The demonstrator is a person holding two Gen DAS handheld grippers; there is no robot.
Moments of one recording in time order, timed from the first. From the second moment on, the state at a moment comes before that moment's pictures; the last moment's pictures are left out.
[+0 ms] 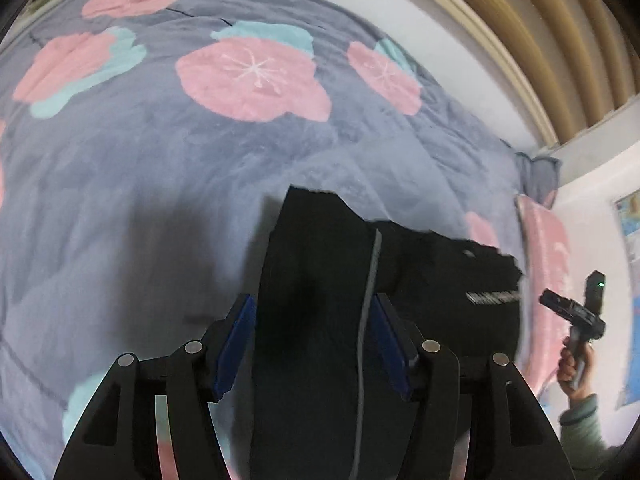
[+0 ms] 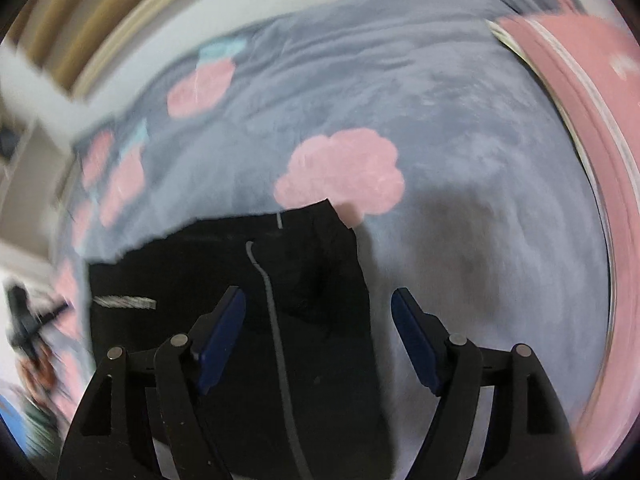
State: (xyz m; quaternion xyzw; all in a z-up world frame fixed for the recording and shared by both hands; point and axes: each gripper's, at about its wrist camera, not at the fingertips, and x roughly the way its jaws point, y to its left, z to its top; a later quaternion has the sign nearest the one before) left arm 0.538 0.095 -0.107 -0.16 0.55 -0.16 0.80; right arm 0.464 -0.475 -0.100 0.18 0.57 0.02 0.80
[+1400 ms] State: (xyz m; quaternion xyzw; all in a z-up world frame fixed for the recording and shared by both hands) left arm 0.625 0.058 -0.186 -0.15 0.59 -0.09 0.79; right arm 0.559 -0.445 -0.189 0.10 0.61 -0.05 0.78
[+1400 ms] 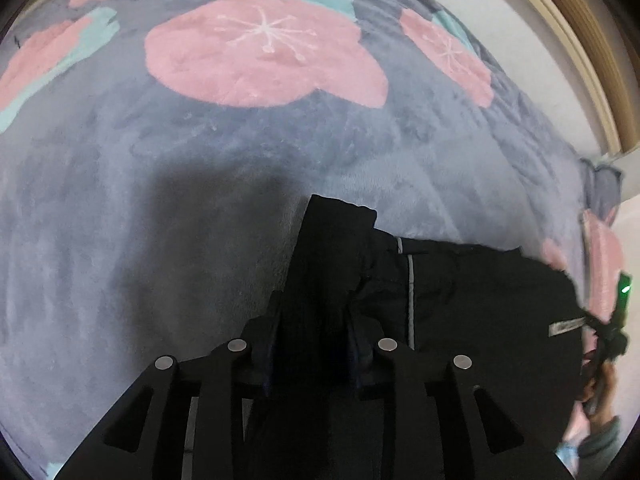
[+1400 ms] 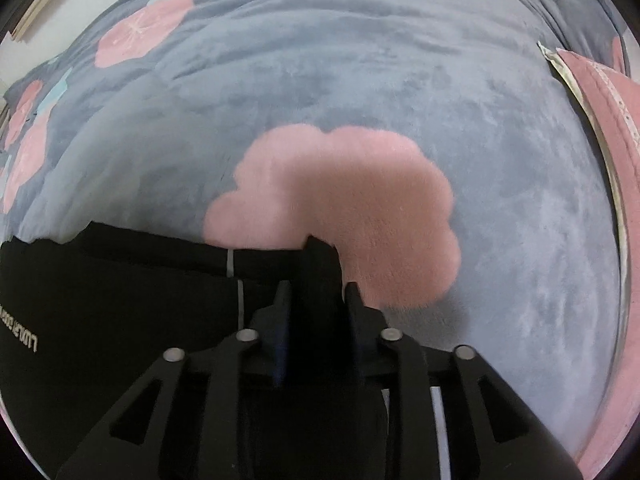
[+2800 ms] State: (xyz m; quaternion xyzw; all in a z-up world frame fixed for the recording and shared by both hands) left arm 0.484 -0.076 -0.126 -0.14 0.56 -0.19 0.80; right arm 0.480 -0.268 -0.122 0.07 0.54 0.06 0.83
